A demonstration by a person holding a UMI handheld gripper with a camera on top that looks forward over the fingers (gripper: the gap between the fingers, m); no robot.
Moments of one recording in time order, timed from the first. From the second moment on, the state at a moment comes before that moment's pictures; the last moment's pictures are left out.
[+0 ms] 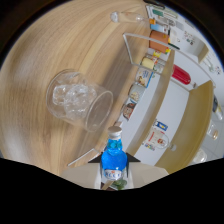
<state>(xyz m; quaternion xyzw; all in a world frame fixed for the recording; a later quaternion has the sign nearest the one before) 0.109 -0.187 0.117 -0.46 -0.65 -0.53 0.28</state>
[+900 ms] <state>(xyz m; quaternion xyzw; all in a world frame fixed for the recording) 0.267 -0.224 0.063 -0.85 -0.01 0.00 0.52</state>
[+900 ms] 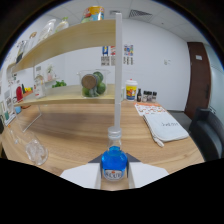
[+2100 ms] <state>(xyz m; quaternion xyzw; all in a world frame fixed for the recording) 0.190 -0.284 0.142 -0.86 0.07 -0.03 0.51</state>
